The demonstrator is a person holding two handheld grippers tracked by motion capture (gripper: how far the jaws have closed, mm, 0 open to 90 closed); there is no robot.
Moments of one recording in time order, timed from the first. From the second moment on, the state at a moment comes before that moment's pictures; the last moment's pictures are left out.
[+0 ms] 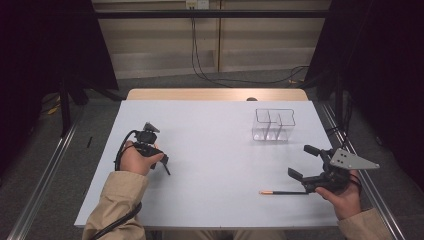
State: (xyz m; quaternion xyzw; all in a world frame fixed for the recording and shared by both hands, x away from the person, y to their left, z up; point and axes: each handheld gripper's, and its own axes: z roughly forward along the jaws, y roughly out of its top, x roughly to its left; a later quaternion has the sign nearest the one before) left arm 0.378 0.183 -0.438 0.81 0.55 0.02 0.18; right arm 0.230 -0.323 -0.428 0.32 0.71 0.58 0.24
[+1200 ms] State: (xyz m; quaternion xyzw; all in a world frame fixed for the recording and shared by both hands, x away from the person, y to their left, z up) left arm 0.383 0.158 -0.444 0.80 0.59 0.04 0.11; right arm 0.230 -0.324 -0.427 0.32 0.71 0.58 0.23
